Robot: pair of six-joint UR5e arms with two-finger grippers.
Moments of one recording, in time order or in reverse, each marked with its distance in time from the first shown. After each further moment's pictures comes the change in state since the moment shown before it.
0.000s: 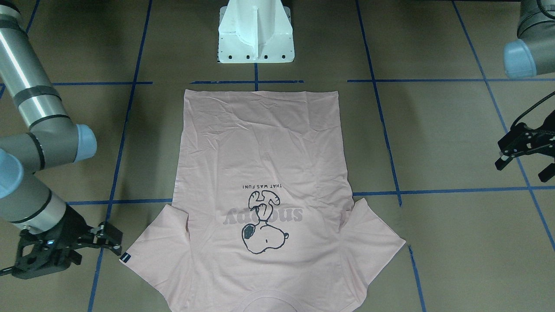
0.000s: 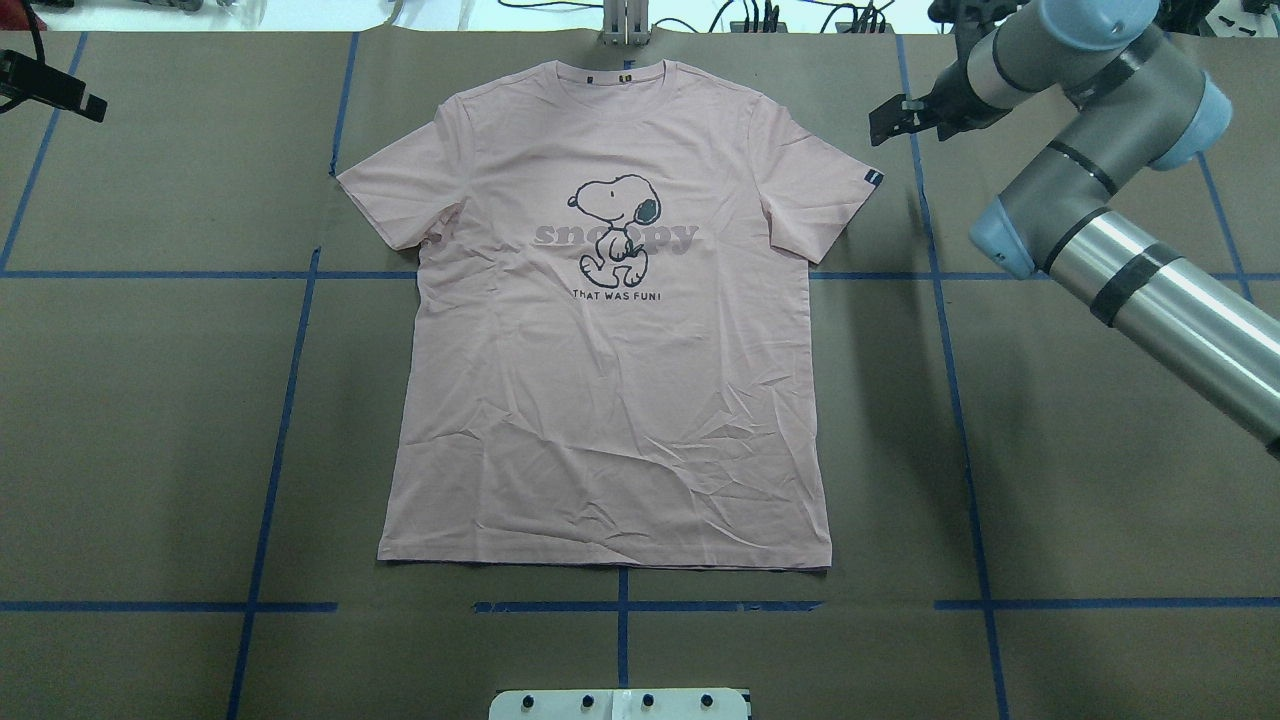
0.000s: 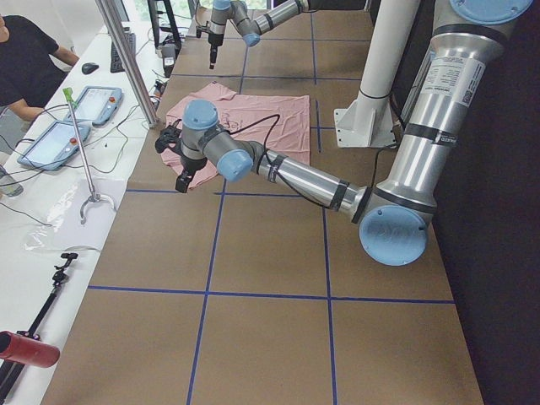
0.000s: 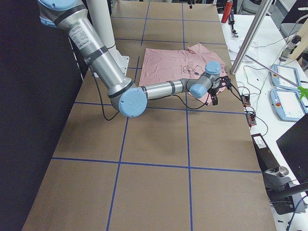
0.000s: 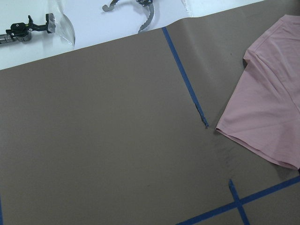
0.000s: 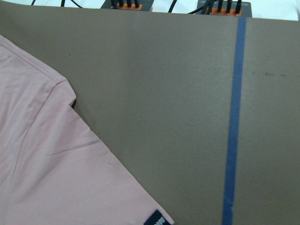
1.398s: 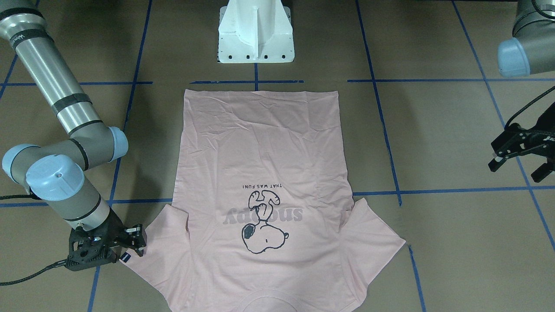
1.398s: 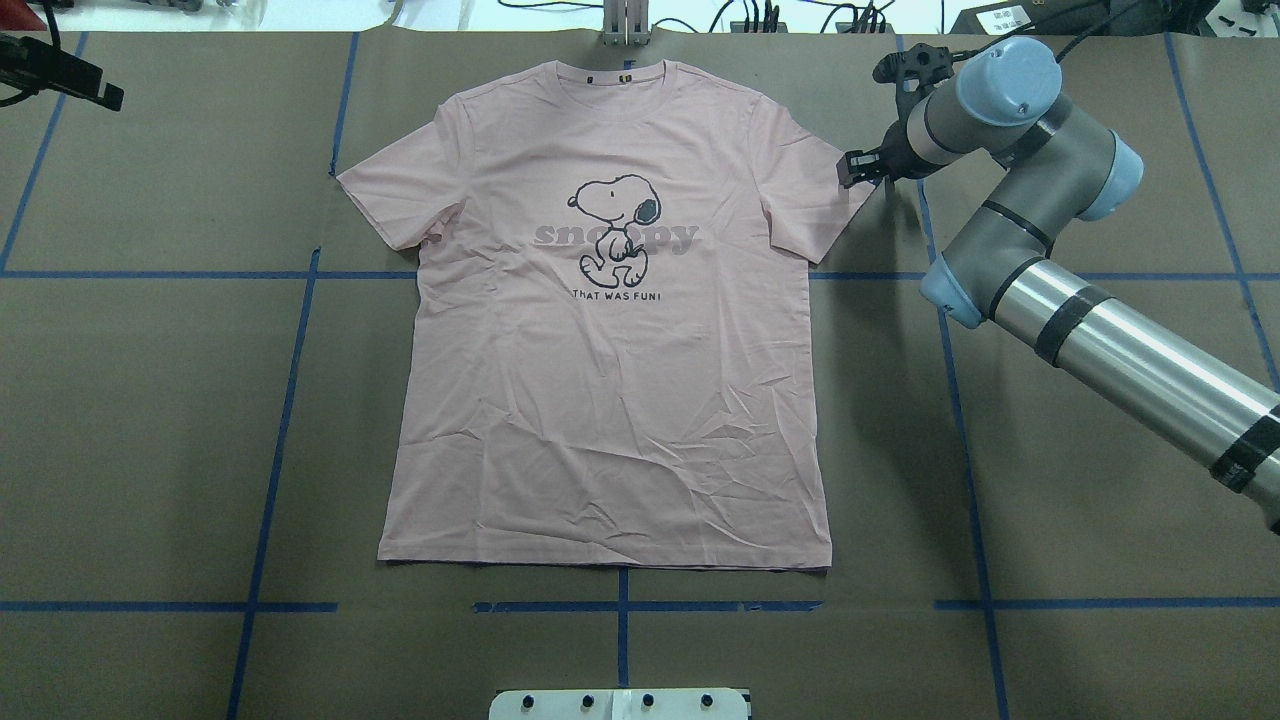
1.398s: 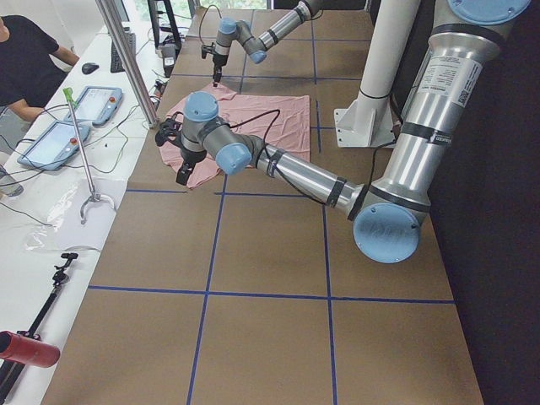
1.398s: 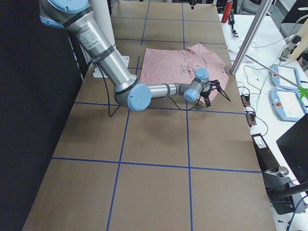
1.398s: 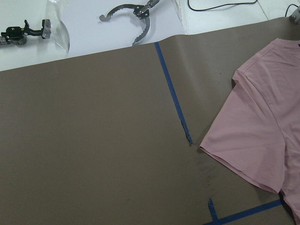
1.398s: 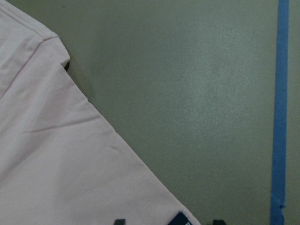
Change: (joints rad) left arm 0.008 -0.011 -0.010 -0.003 0.003 -0.055; right arm -0.076 0.031 -0.096 0.037 -0.112 -0.007
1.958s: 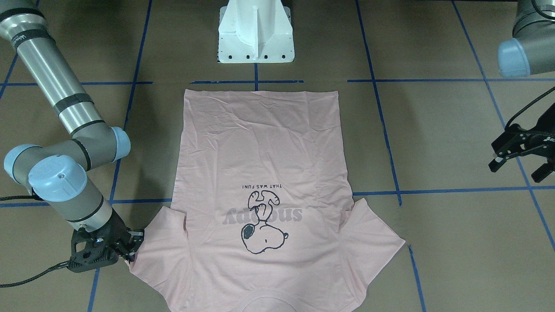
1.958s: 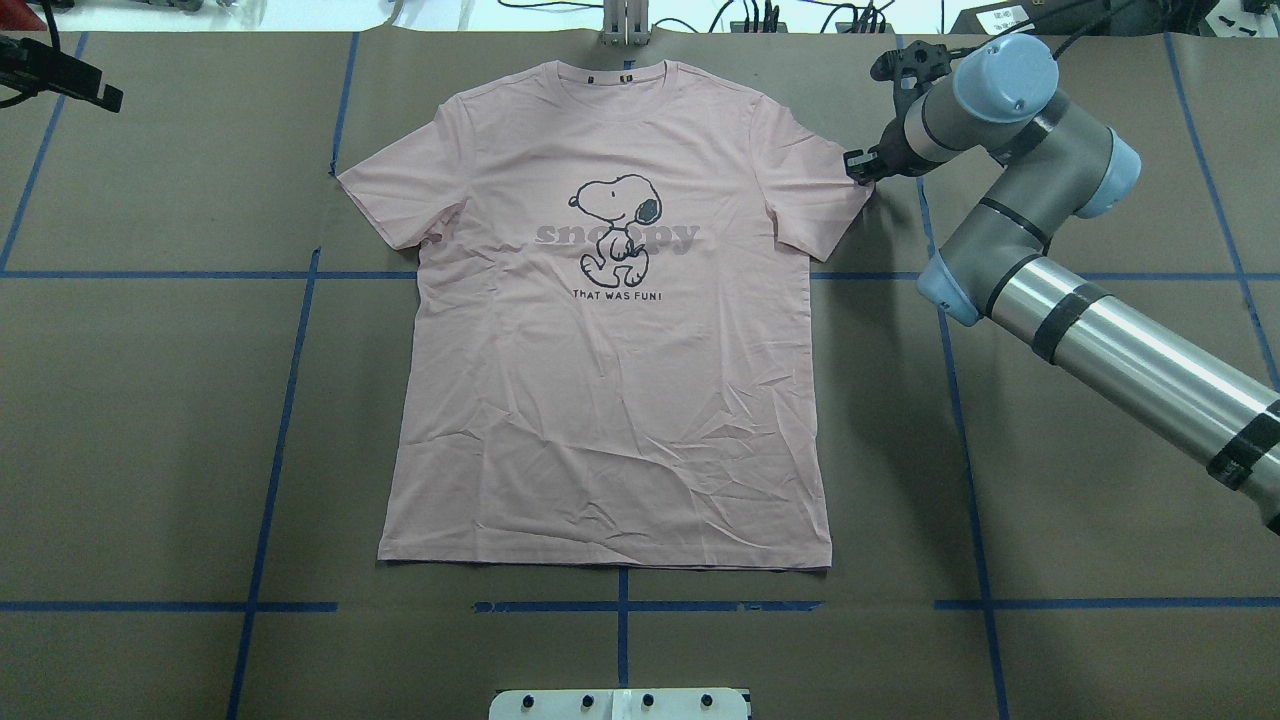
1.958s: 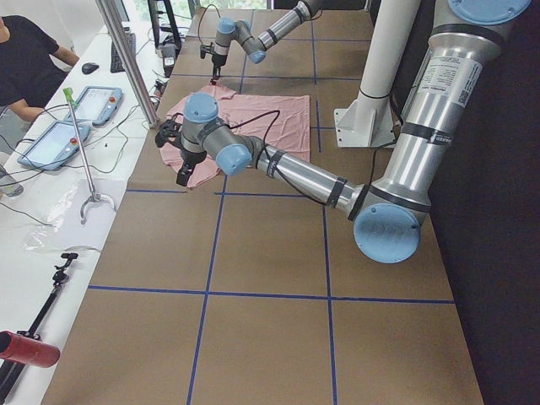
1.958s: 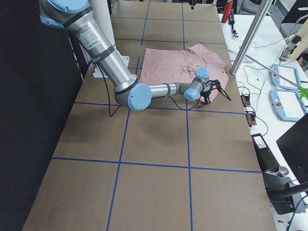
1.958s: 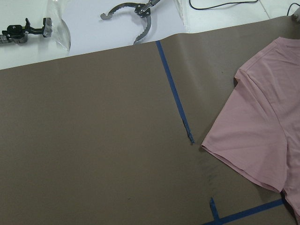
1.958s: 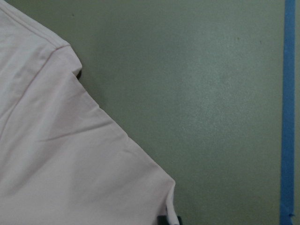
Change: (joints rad) left arm 0.000 0.001 0.003 0.001 0.001 -0.001; right arm 0.000 0.019 0.003 -0.016 -0.001 0.001
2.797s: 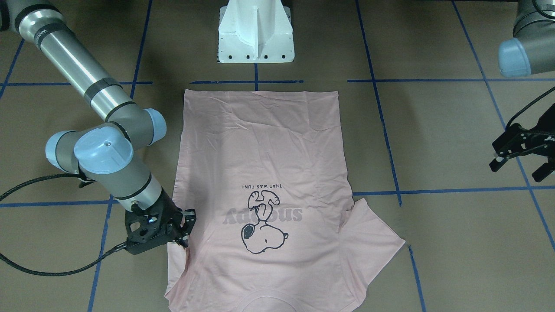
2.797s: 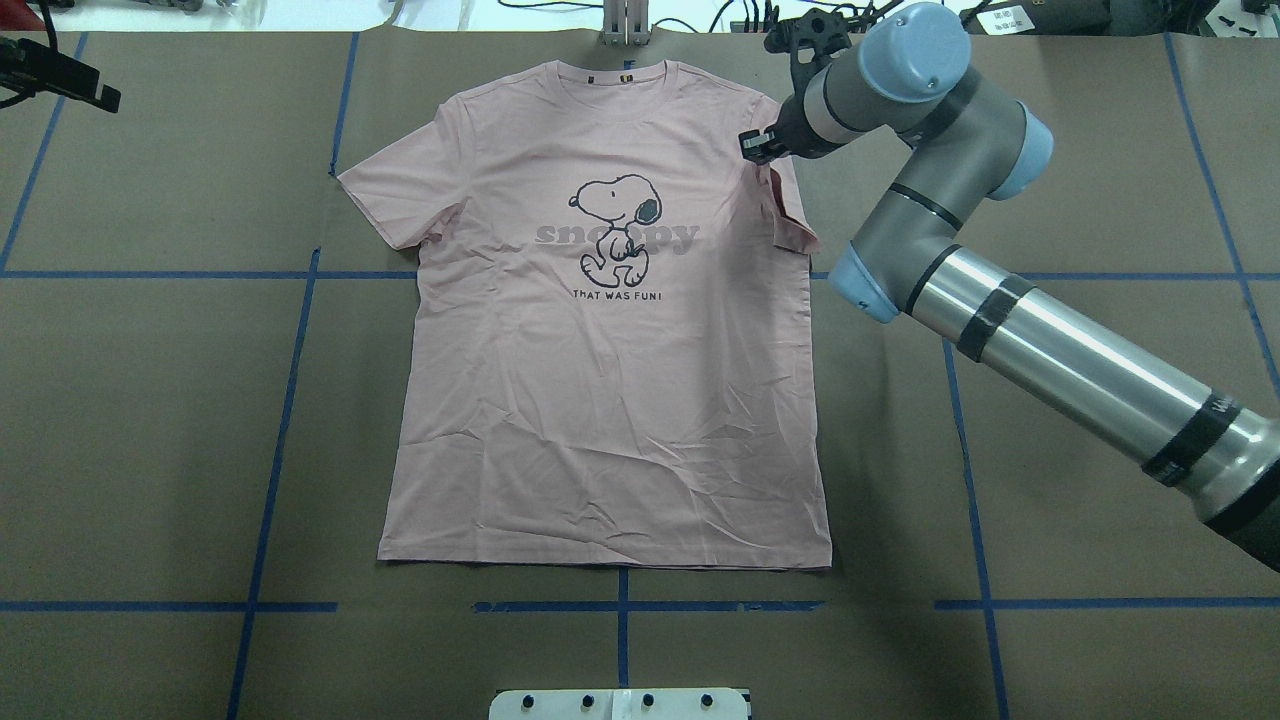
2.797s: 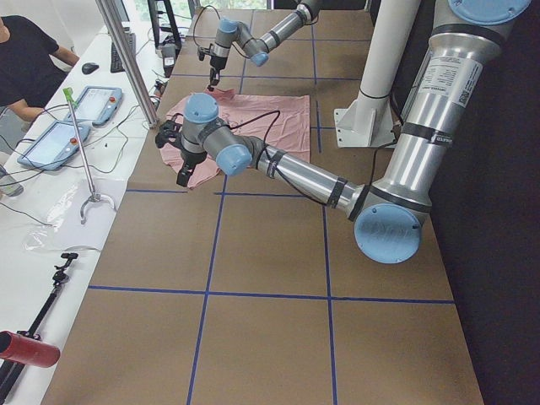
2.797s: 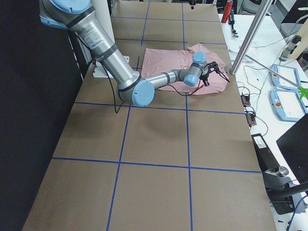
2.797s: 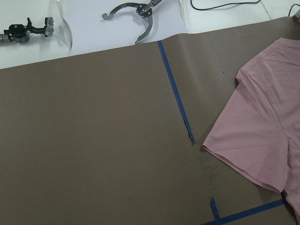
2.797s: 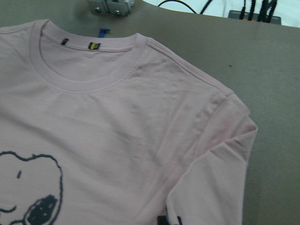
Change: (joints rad) left arm -0.002 0.004 -0.002 -0.001 -0.001 -0.002; right arm -0.078 0.109 0.110 -0.060 -0.019 0.020
